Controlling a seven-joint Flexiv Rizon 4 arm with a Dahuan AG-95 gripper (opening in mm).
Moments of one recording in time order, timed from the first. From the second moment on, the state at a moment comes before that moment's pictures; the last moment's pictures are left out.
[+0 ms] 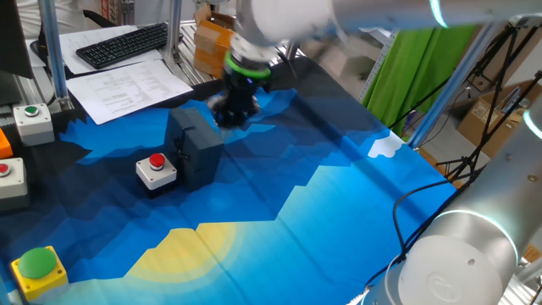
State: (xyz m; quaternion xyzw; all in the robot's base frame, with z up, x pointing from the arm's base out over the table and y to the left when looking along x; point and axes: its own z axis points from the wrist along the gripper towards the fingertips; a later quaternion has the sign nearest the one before) arm 0.529 0.089 0.194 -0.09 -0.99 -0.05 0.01
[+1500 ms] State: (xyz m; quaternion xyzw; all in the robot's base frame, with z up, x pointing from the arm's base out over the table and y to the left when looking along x) arm 0.571 0.182 0.129 -0.15 -0.99 -0.05 0.01
